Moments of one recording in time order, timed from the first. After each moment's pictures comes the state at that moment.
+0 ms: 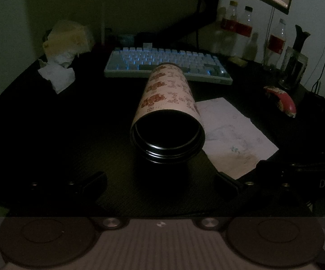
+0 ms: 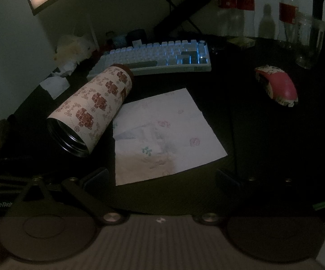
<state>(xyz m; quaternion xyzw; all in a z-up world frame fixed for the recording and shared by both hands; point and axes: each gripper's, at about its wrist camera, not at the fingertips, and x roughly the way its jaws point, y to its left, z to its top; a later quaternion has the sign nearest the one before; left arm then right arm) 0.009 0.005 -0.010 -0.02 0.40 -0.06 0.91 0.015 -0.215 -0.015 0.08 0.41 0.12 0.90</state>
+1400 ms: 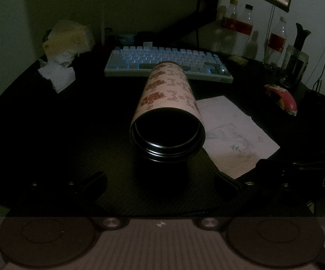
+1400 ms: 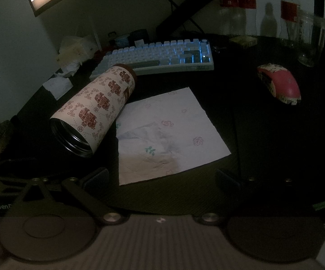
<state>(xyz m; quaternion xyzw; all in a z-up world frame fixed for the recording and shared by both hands) 0.009 0.002 -0.010 -0.02 0.40 -0.06 0.91 0.010 -0.205 -0.013 0.09 0.41 0.12 0.90</state>
